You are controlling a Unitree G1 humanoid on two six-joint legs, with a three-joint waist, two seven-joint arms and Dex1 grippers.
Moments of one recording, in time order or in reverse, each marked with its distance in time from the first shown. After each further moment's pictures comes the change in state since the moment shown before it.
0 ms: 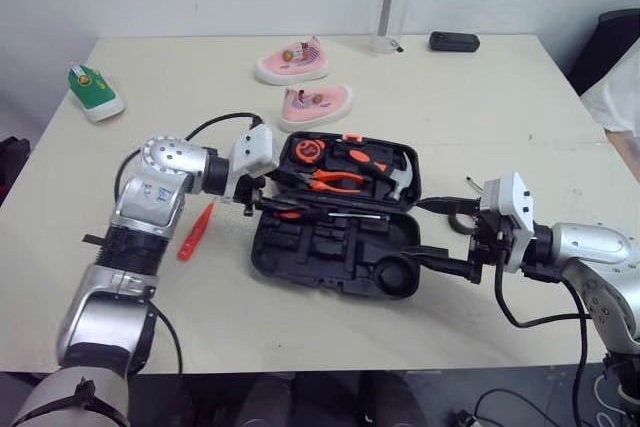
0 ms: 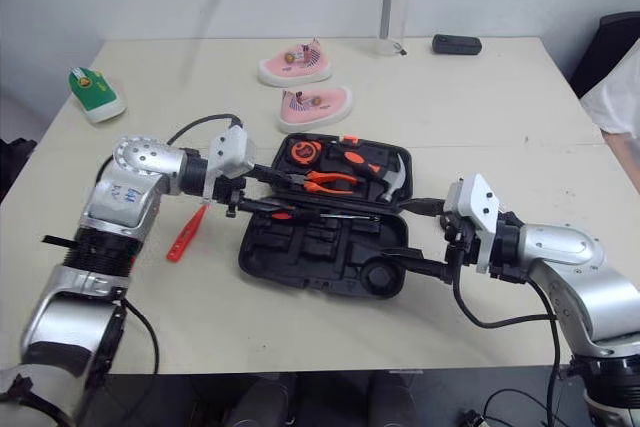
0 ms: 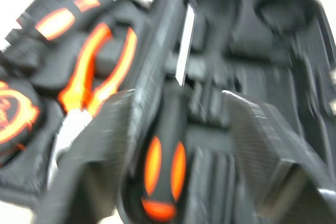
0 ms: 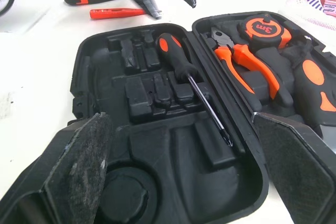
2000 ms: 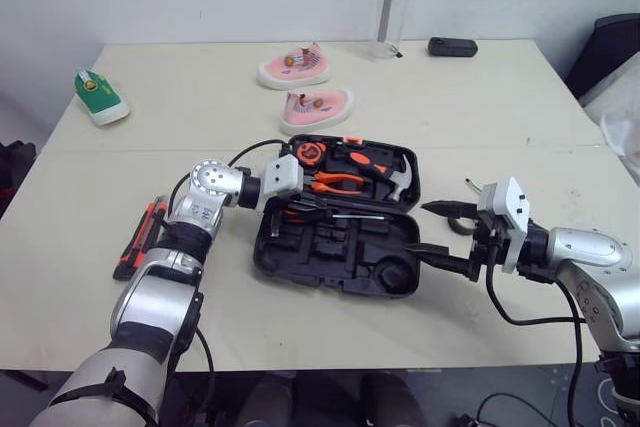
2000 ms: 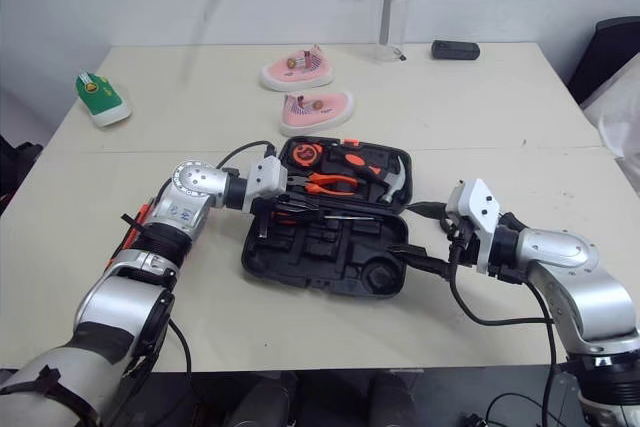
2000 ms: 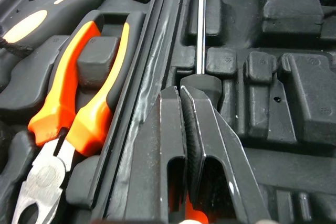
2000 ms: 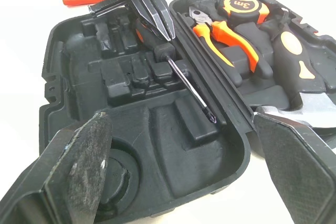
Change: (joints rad) left arm -0.132 -0.177 -0.053 0.553 0.171 -0.514 0.011; right arm 0.007 0.026 0.008 0.082 -0.054 -0.020 -0.017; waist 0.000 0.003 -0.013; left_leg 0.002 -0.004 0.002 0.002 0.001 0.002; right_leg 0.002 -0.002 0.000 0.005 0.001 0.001
